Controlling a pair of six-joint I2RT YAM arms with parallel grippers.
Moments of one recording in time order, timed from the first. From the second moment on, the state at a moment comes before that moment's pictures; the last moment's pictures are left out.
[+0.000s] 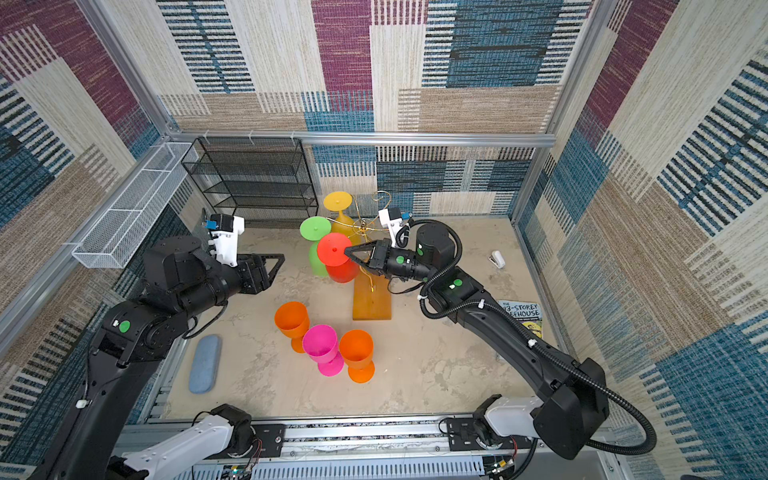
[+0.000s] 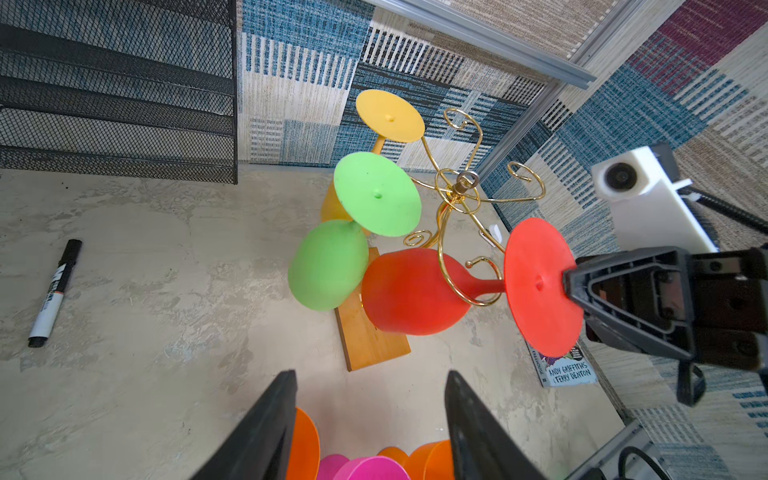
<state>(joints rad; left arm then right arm) -0.38 1.00 1.45 -0.86 0.11 -0.34 0.61 1.32 1.19 0.10 -0.66 1.11</state>
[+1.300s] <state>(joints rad) -0.37 0.98 1.38 -0.82 0.15 -0.35 0.52 1.41 1.35 -0.05 -0.78 1.31</state>
